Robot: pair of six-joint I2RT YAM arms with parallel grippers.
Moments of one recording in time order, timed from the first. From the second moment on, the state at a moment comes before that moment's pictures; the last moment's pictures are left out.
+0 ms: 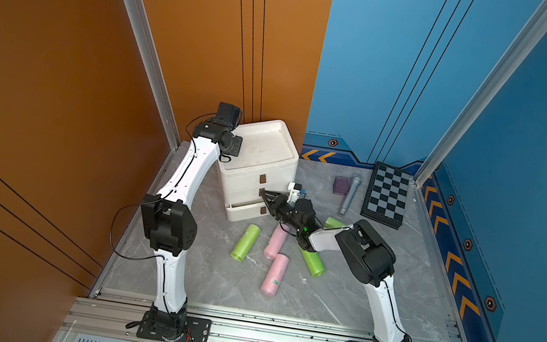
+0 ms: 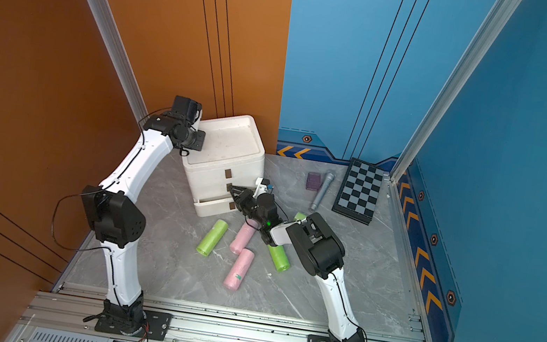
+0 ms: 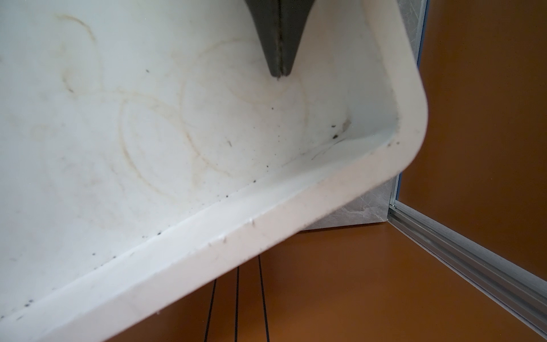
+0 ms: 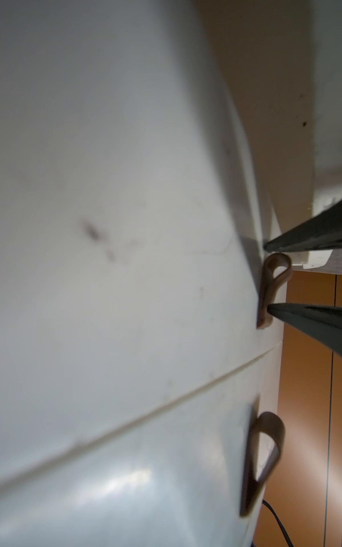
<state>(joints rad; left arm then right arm) -0.14 2.02 2.14 -0.97 -0.23 -0.01 0.69 2.27 1.25 1.01 -0.24 1.37</state>
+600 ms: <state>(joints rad) -0.14 2.02 2.14 -0.97 -0.23 -0.01 0.69 2.27 1.19 1.07 -0.20 1.37</state>
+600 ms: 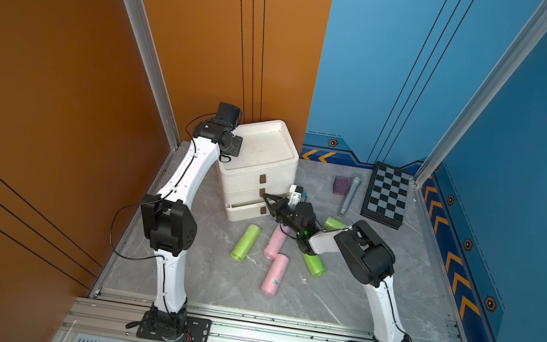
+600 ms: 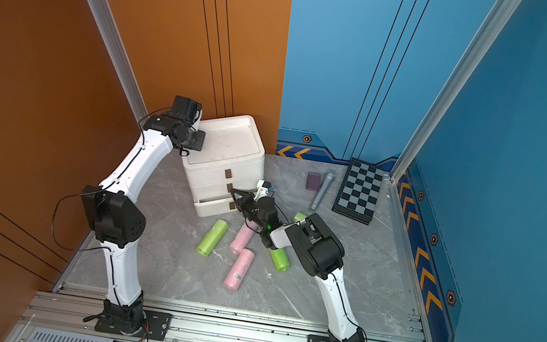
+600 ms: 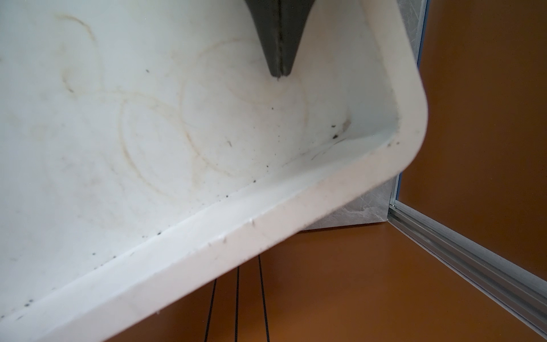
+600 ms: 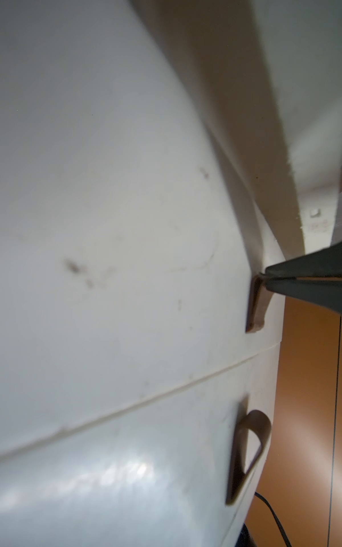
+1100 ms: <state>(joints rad) -0.14 2.02 2.14 -0.97 -0.23 -0.01 0.74 2.19 1.07 1.11 -0.14 1.37</state>
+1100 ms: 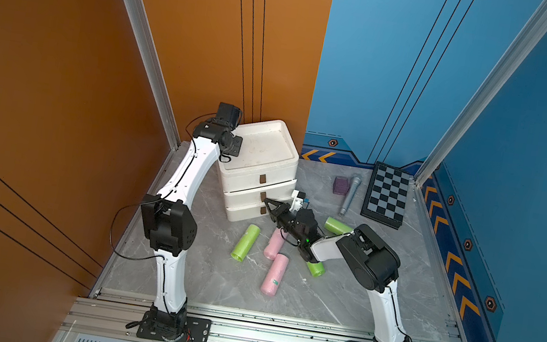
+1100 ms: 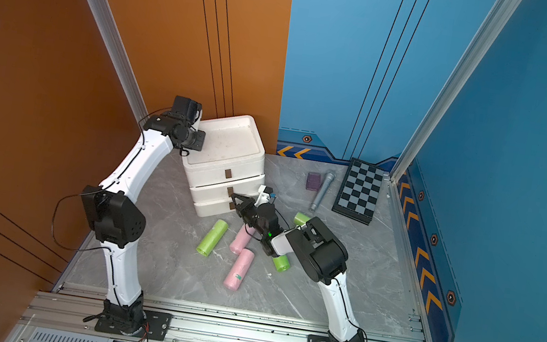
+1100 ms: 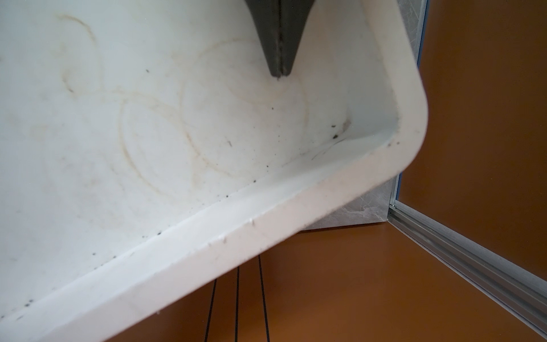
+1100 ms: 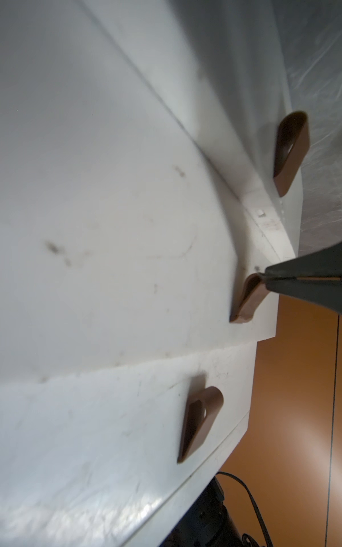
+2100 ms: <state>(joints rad) -0.16 2.01 2.13 -0.96 -0.23 -0.01 0.79 1.93 0.70 1.17 -0.11 1.36</state>
